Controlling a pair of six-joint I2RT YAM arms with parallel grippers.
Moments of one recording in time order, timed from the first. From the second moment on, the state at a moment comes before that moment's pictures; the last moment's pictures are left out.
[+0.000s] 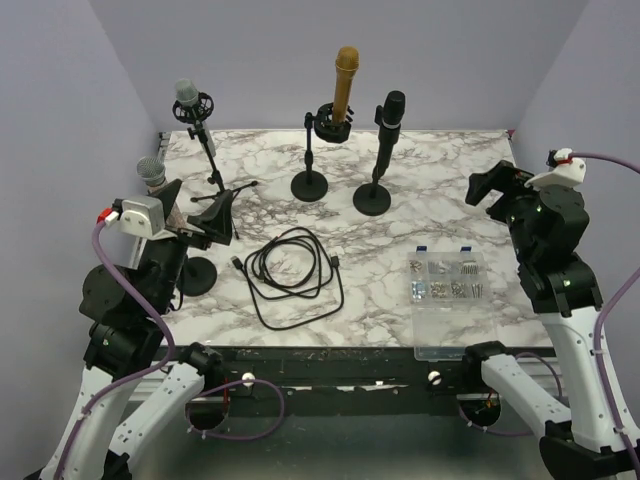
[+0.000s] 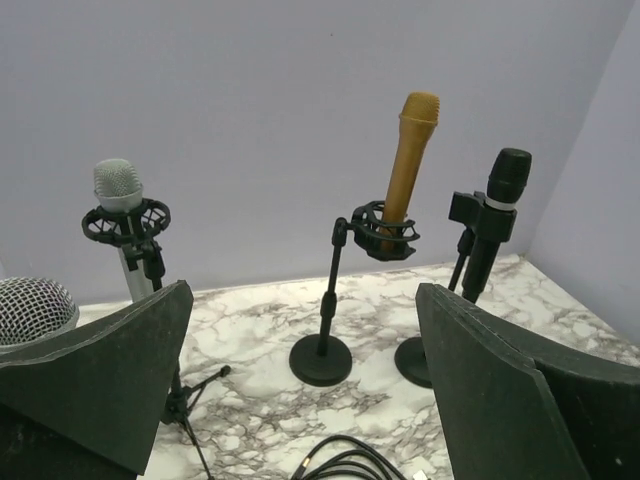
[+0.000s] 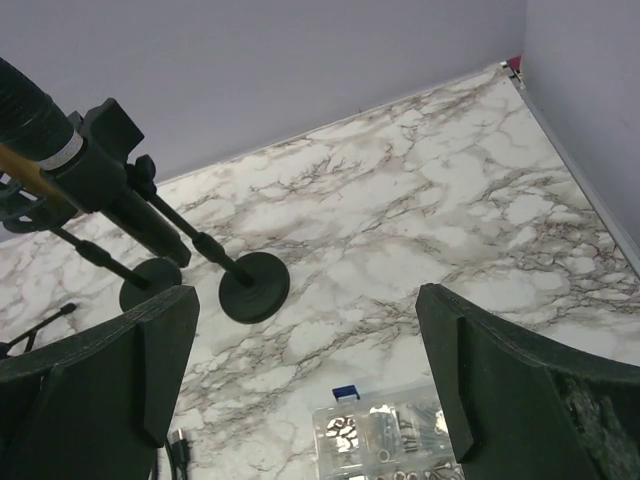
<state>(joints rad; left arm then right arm) -0.46 0.50 0.99 -0.14 -0.17 -0.06 0.17 0.80 1.13 -0.47 0.27 0.32</state>
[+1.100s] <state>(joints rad) -0.46 0.61 1.04 -0.28 0.03 -0.10 0.19 0.99 0.97 -0.32 -0.10 0.44</state>
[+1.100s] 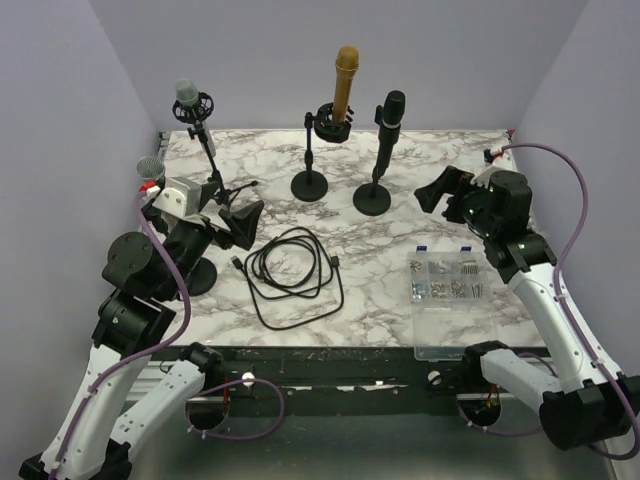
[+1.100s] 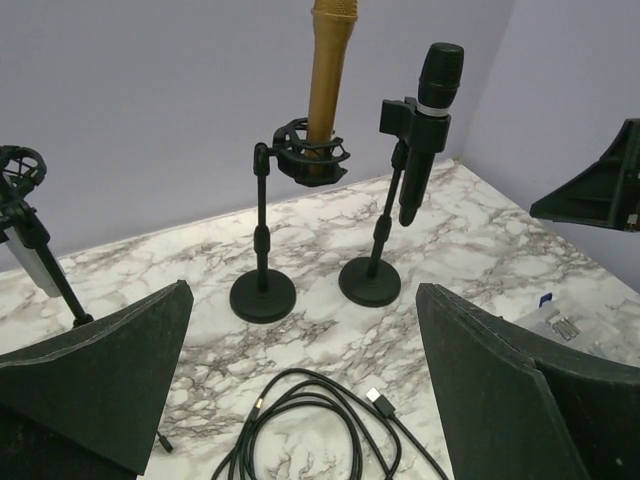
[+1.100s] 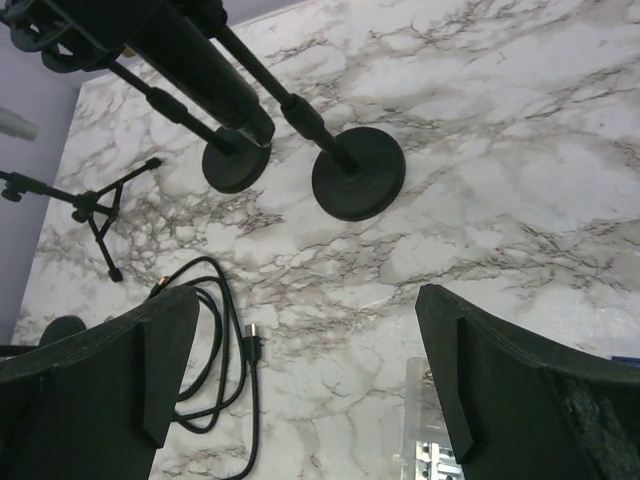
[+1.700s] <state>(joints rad) -0.46 0.67 1.05 -0.28 0.13 -0.13 0.43 1.28 1.26 -0.25 0.17 0.39</state>
